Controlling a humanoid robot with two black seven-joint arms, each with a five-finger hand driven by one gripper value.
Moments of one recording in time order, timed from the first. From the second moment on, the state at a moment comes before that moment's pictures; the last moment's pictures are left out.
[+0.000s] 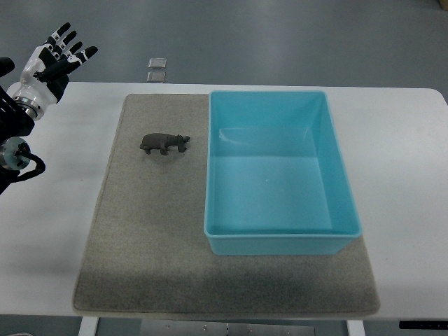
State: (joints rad) left arm -0.79 0.53 -0.59 -0.75 0.07 -0.09 -0.43; right arm 0.04 0.00 -0.01 0.07 -0.05 0.17 0.06
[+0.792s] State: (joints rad) left arm -0.80 0.54 -0.58 -0.75 0.07 -0.11 -0.43; right arm 0.04 0.00 -0.01 0.07 -0.05 0.17 0.06
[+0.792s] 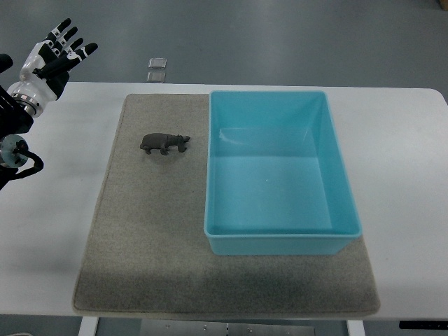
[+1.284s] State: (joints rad) left arm -0.87 0.55 -0.47 -0.74 0.07 -0.17 -0.43; right arm 0.04 0.00 -0.01 0.07 -0.05 0.17 0.06
